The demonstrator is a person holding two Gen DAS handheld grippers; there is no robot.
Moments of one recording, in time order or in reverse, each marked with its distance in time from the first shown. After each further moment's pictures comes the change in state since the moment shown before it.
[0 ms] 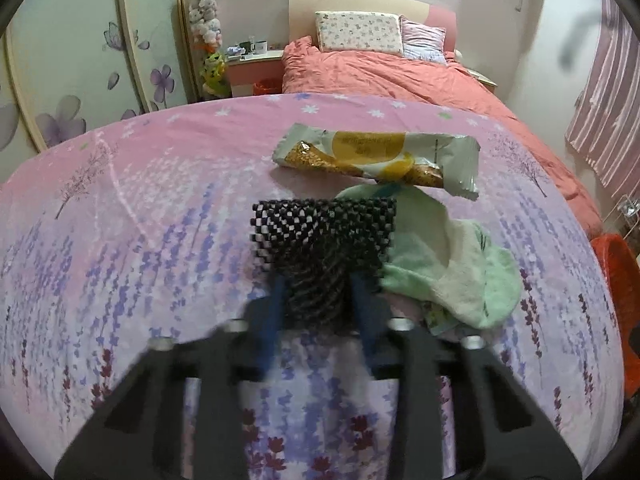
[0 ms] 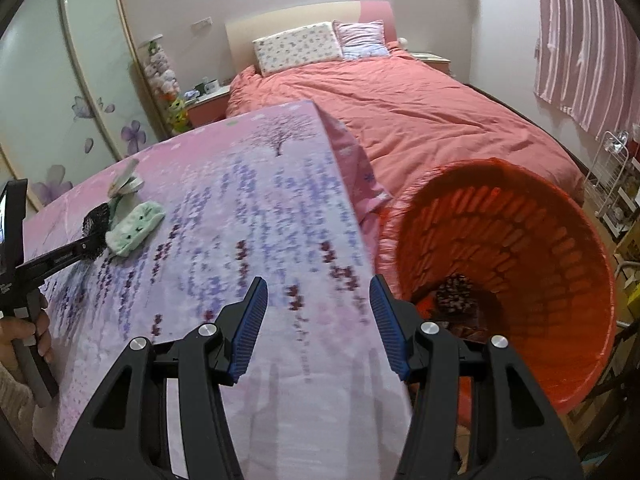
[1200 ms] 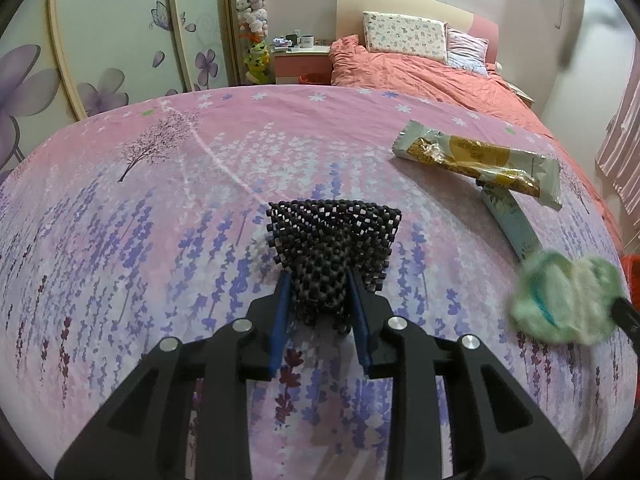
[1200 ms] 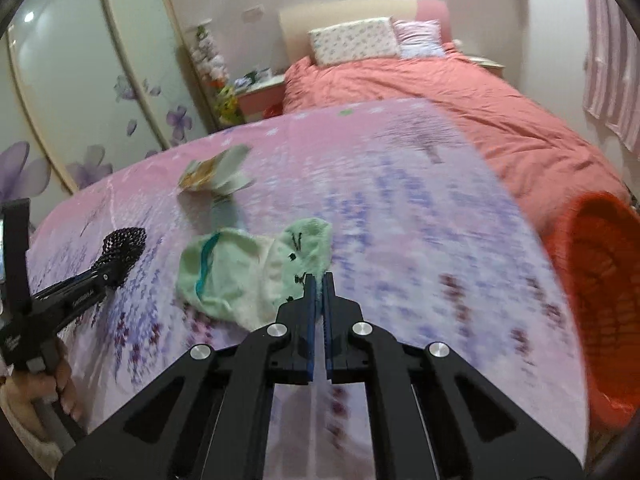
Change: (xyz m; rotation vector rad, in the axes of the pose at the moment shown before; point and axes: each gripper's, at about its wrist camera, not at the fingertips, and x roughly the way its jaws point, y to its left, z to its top) left arm -0.019 0.077 -0.023 -0.106 0.011 0.089; right arm 0.034 0.107 0.011 -0.053 -0.001 0.113
